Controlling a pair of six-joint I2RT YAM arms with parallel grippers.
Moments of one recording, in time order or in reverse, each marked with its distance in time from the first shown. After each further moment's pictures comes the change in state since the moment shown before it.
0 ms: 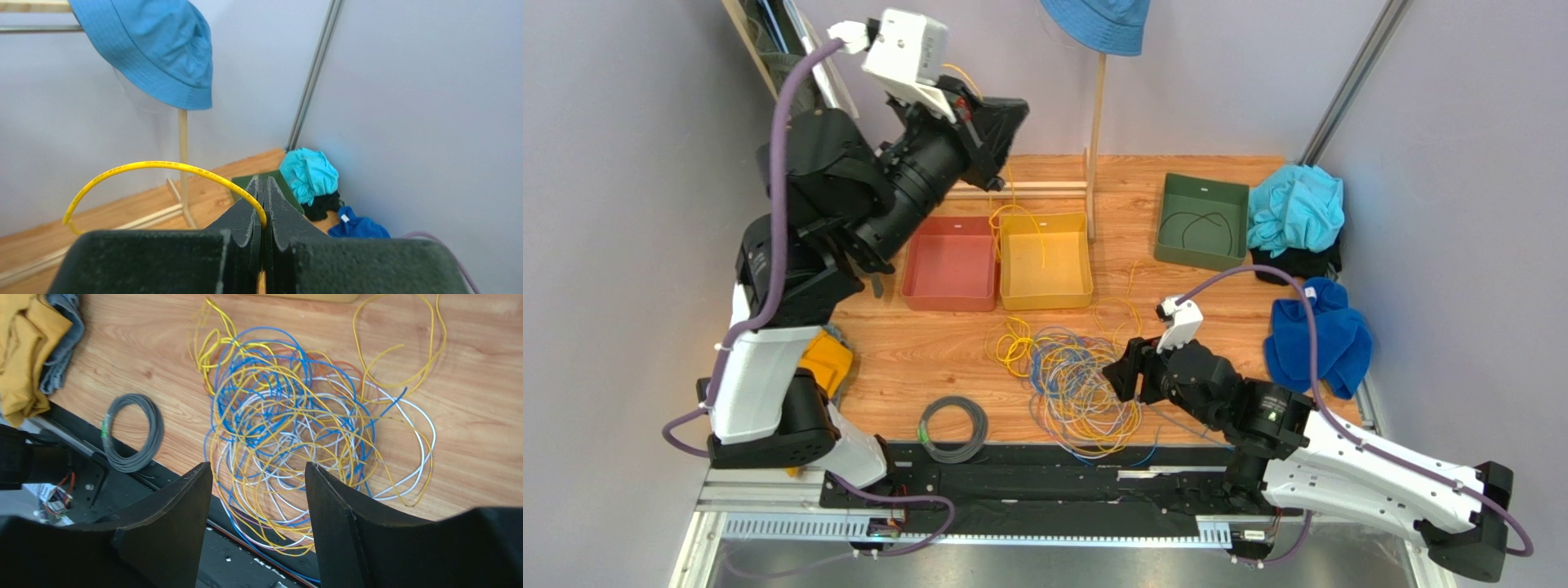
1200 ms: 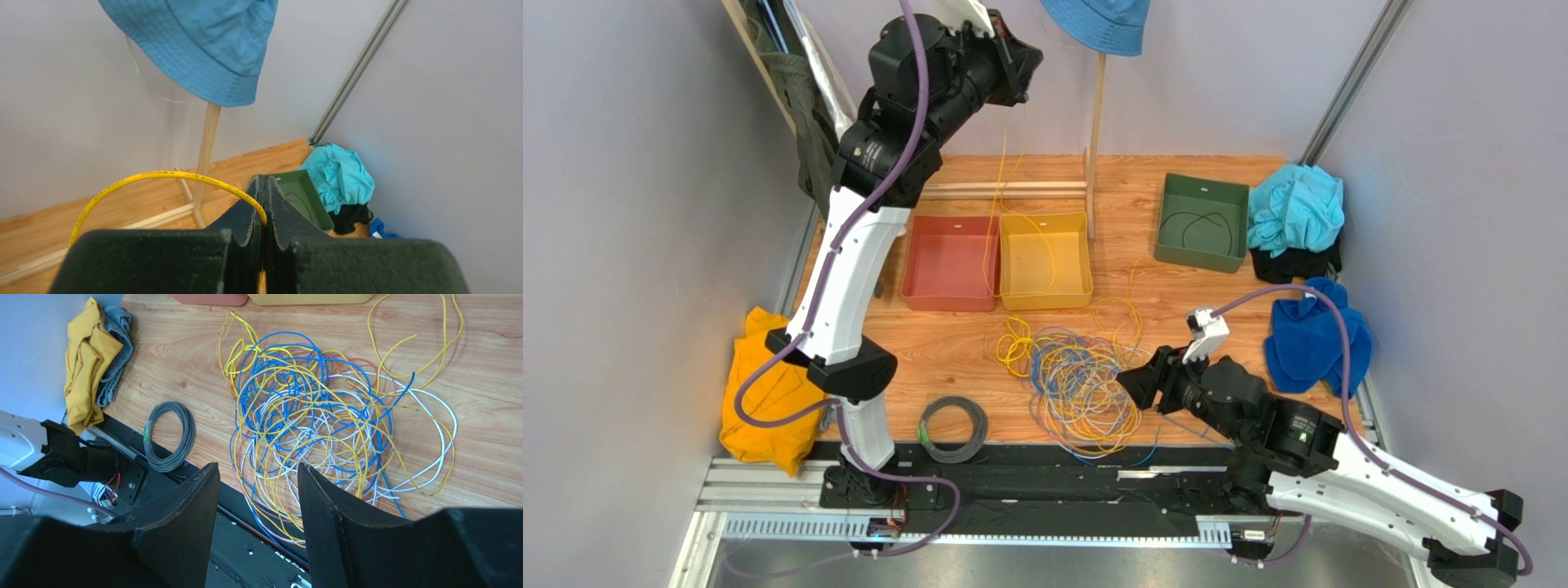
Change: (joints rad) left arm 0.488 0.326 0.138 0.053 0.425 -0.175; right arm 0.000 -0.210 -0.096 -0.021 -0.022 0.083
